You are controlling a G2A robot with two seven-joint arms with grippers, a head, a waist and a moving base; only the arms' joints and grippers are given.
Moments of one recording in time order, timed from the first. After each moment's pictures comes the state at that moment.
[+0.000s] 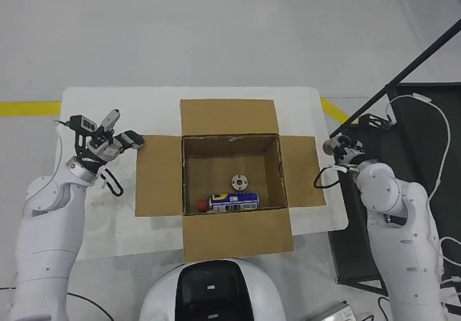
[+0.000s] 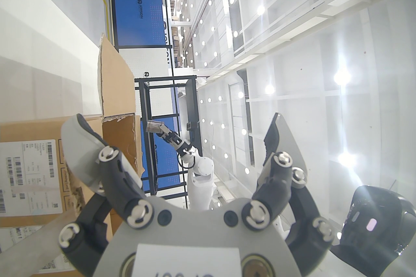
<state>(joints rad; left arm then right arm) 1.06 -1.25 -1.52 -1.14 -0.52 -0.30 -0.99 -1.46 -1.20 1.73 -1.86 -0.93 0.26 0.79</state>
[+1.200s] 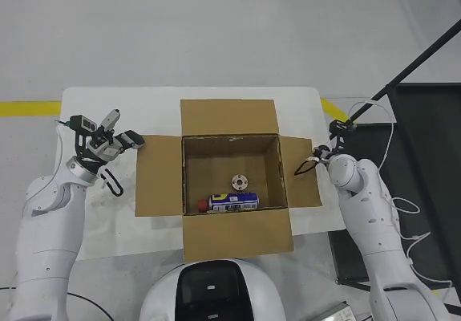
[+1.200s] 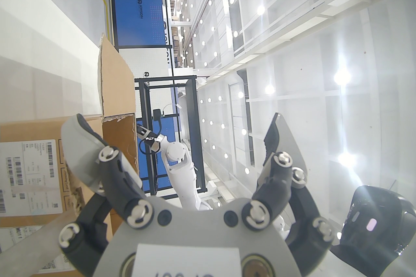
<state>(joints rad) 1.06 -1.25 -1.52 -1.14 -0.52 -0.30 -0.99 -1.15 -1.22 1.51 -1.26 -0.96 0.29 0.68</state>
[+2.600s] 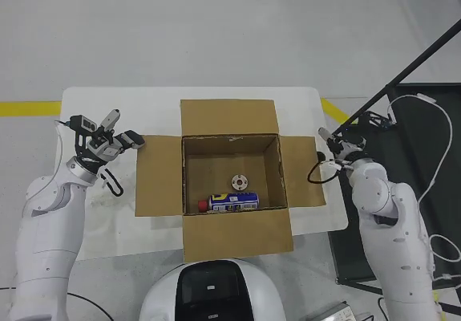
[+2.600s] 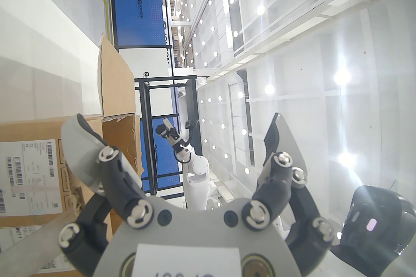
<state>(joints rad) 1.06 -1.25 -1.52 -1.14 -0.52 -0.30 -0.99 -1.49 -1.20 1.67 -1.91 -0.90 0.24 0.58</state>
